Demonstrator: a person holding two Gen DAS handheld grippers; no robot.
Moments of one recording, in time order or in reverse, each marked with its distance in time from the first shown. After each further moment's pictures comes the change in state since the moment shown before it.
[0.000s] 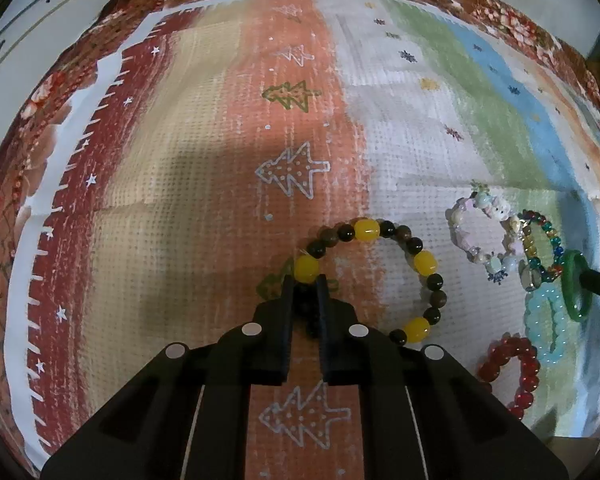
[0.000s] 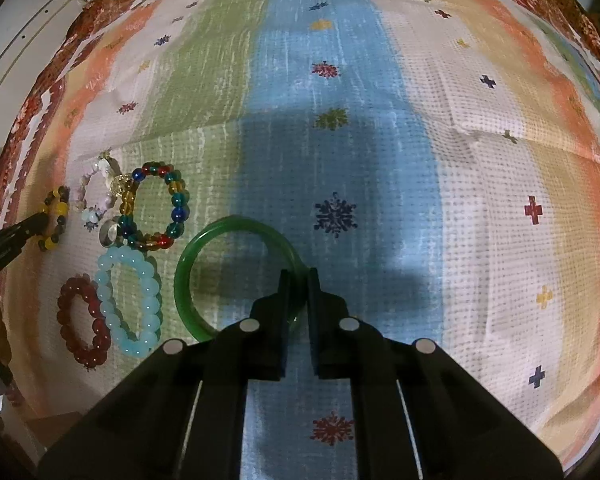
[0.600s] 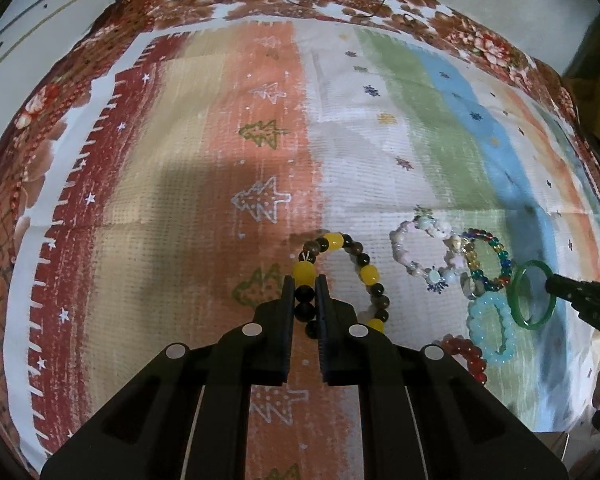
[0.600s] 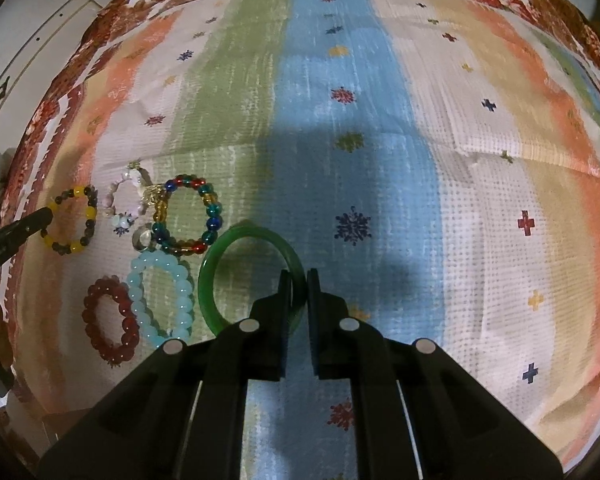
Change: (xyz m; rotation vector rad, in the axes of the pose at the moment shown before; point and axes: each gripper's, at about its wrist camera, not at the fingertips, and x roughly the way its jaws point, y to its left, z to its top) left arm -0.037 -0.014 0.001 0.007 -0.071 -0.083; right arm -0.027 0.005 -0.002 -0.024 -0.044 0.020
